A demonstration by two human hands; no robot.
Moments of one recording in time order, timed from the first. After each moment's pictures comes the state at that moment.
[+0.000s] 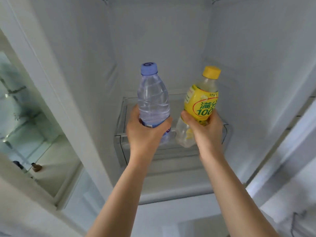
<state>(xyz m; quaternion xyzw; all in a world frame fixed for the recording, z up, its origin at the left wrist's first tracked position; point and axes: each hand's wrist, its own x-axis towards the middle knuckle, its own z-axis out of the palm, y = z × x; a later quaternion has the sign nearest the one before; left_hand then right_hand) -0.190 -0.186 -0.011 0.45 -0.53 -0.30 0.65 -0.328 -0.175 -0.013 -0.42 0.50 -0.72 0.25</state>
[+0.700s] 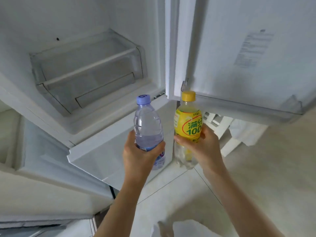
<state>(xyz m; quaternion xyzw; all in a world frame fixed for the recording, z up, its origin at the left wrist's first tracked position) -0.181 0.086 -0.139 0.45 -0.67 -0.46 0.37 -0.326 0.176 -0.131 -0.22 0.73 -0.60 0.23</state>
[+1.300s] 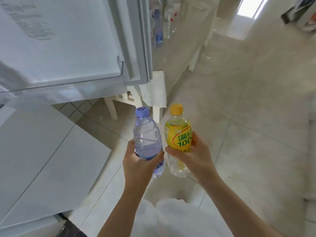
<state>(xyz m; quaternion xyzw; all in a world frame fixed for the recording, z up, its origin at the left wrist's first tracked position) -0.388 0.373 -0.214 0.35 -0.74 -0.55 0.15 -0.465 0.508 -0.200 0.00 0.79 -0.58 0.20</state>
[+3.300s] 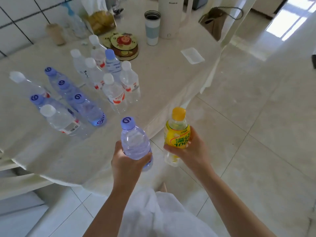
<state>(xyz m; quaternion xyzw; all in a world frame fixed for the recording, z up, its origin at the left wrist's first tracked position) -1.114 0.394 -0.255 0.46 -0.69 -0.53 0.17 -1.239 0.535 -0.220 -0.09 0.84 -0.49 0.22</state>
